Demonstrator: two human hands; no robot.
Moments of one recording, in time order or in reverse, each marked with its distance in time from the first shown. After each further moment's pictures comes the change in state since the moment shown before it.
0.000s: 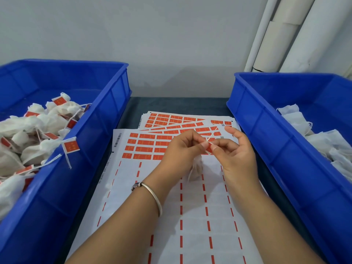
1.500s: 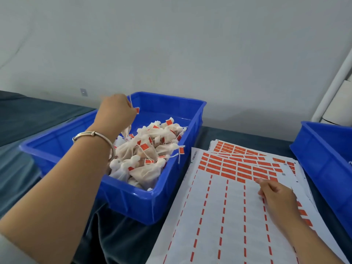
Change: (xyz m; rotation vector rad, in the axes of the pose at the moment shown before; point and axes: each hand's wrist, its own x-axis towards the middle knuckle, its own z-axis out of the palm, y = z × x) left_hand -0.127 0.156 -0.271 1.181 0.864 -0.161; right_hand -0.024 0.011 0.021 -0.471 -0.153 0.069
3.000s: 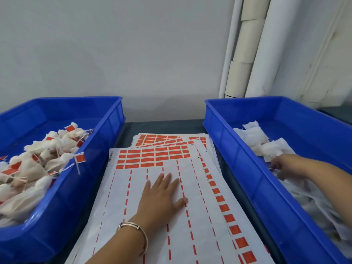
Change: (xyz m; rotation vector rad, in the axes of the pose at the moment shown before) left_hand -0.216 0.147 0.229 0.114 -0.636 0.714; right_hand 0.042 0.057 -0.255 -1.076 -0.474 0.345
